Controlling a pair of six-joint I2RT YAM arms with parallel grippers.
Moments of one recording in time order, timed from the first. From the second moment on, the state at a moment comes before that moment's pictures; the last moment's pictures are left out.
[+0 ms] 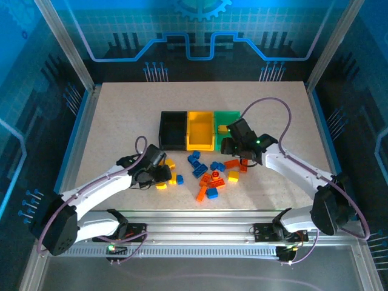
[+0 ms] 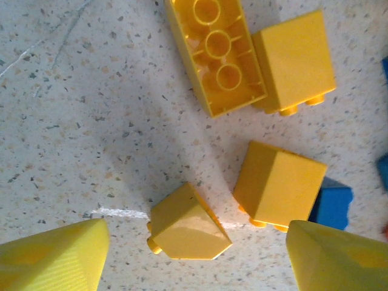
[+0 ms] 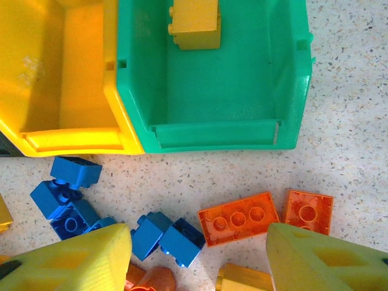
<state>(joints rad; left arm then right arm) -0.58 1.19 0.69 -0.73 -0.08 -0.89 0.58 1.36 1.01 -0.65 0.18 0.65</state>
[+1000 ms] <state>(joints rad) -0.62 1.36 0.67 -0.63 -0.11 -0.93 0.57 1.28 0.93 -0.63 0.18 0.66</state>
